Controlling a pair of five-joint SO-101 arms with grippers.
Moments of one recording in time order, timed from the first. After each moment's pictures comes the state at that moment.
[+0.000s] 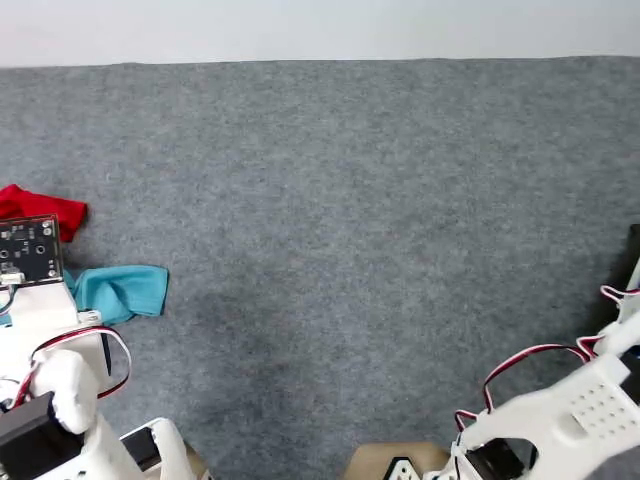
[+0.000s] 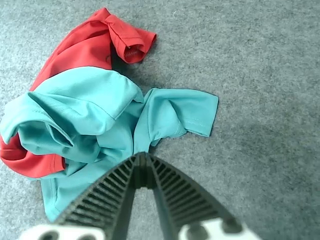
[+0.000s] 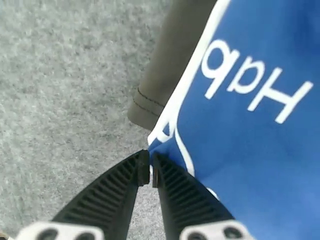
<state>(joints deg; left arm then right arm) -32.7 -65.4 29.2 99.3 -10.1 51.6 26.3 -15.3 89.1 45.8</state>
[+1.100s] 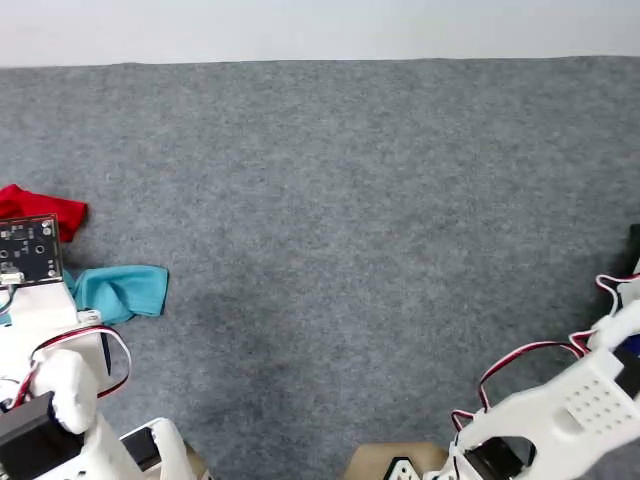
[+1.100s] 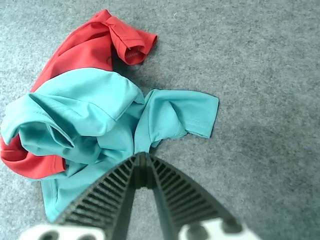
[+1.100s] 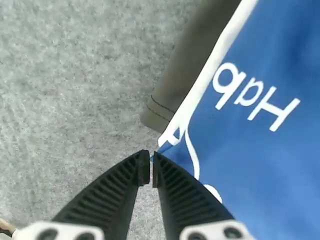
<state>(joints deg) -32.7 -65.4 29.2 99.0 -10.1 48.9 26.3 -22.2 94.6 45.8</state>
